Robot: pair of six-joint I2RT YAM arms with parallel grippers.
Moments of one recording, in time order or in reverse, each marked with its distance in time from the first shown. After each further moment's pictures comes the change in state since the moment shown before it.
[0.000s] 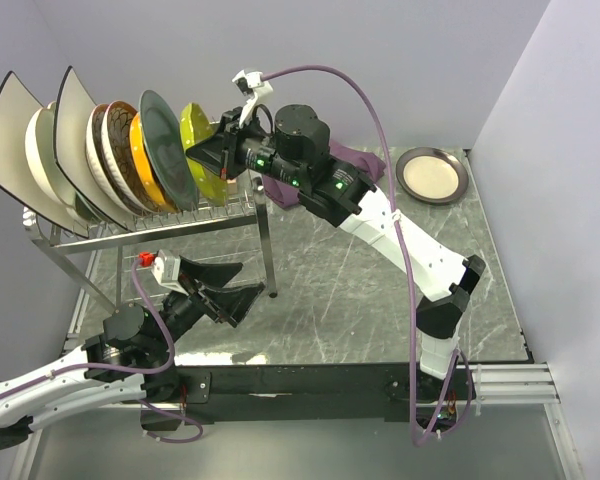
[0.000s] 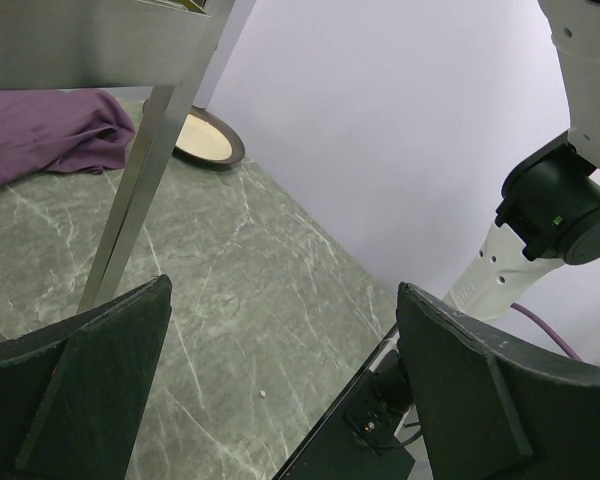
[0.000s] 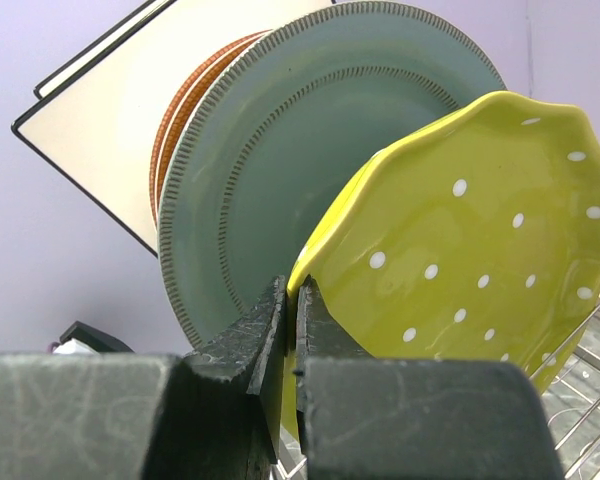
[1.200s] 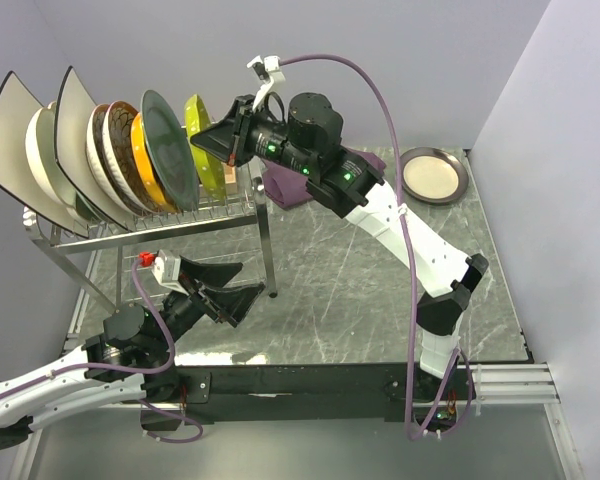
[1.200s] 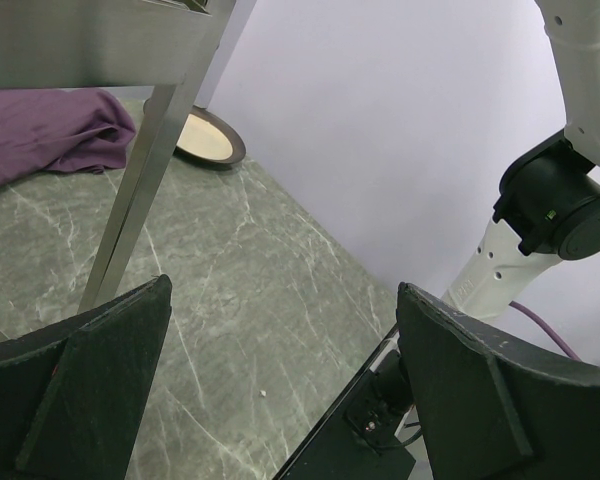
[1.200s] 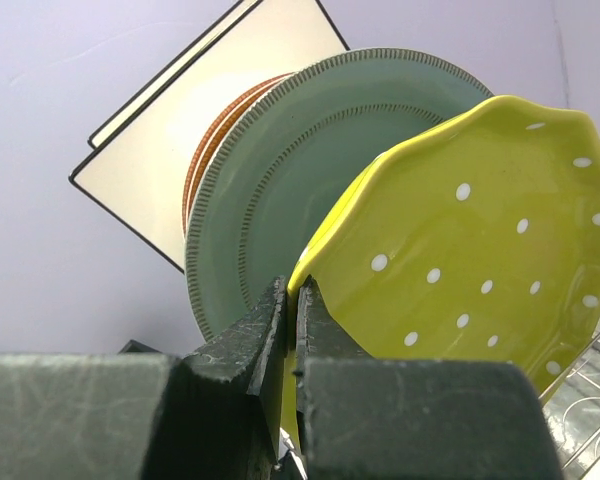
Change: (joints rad) left arm 0.000 0.002 0.000 0.000 -0.001 0.000; right arm -0.053 0.000 0.027 0.035 -0.079 0.135
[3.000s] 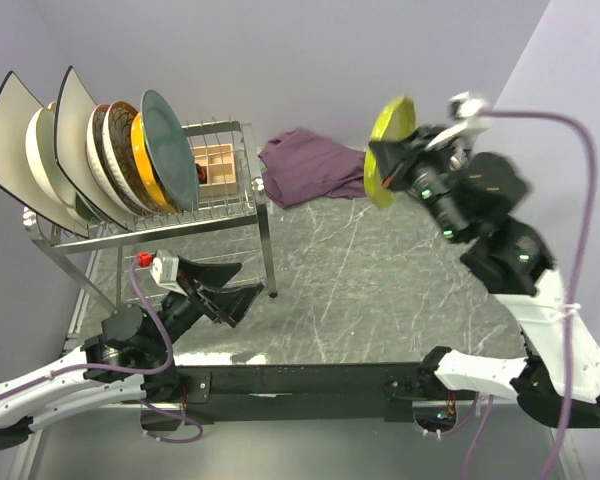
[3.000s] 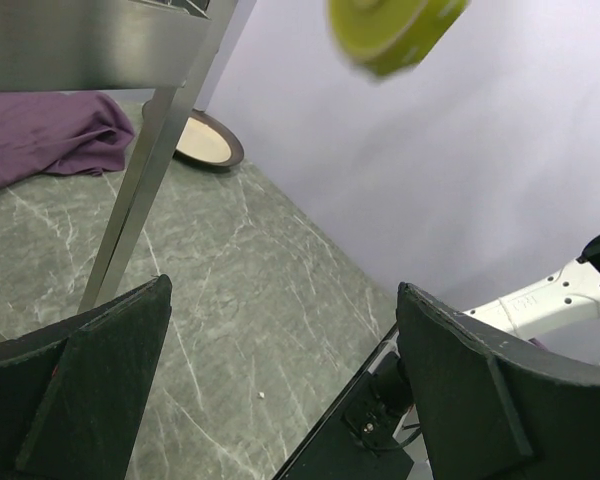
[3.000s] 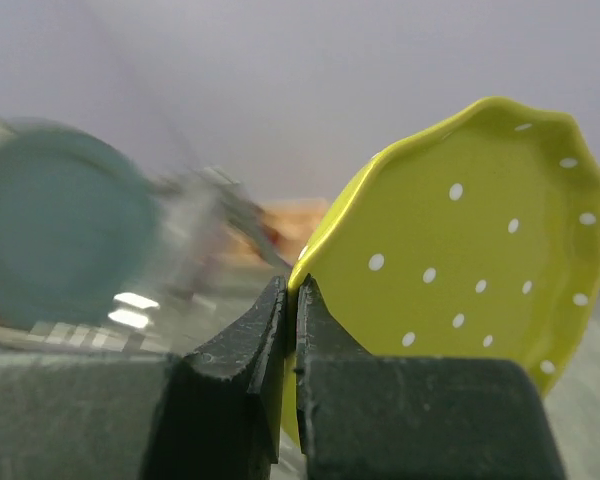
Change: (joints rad) left arm 0.000 -0.006 -0.001 0.000 0.000 0.000; right arm -0.146 -0.705 -0.462 -0.253 0.551 -0.248
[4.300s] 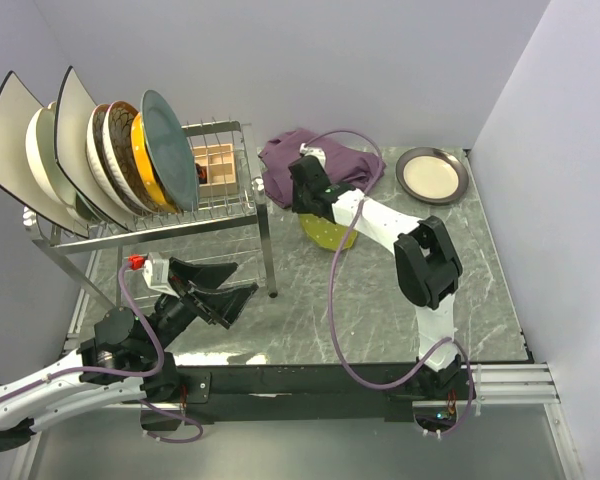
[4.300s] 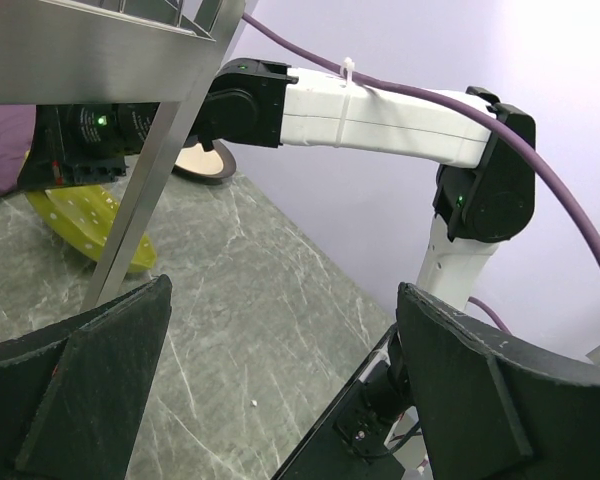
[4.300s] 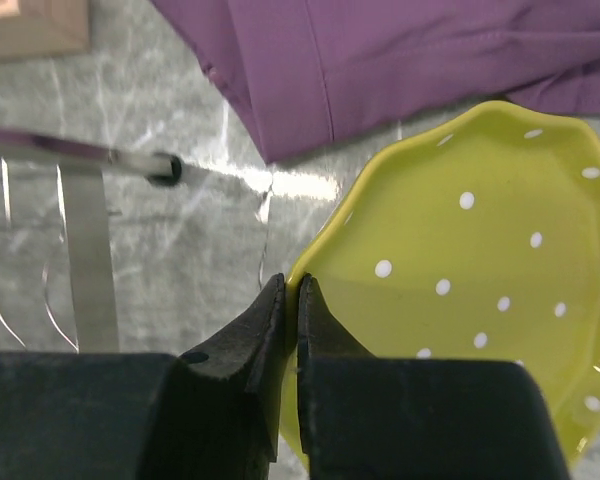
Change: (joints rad) left arm 0.000 -0.057 -0.011 -0.002 -0.001 -0.004; right arm -0.117 0.875 -0.138 0.130 -0.045 0.153
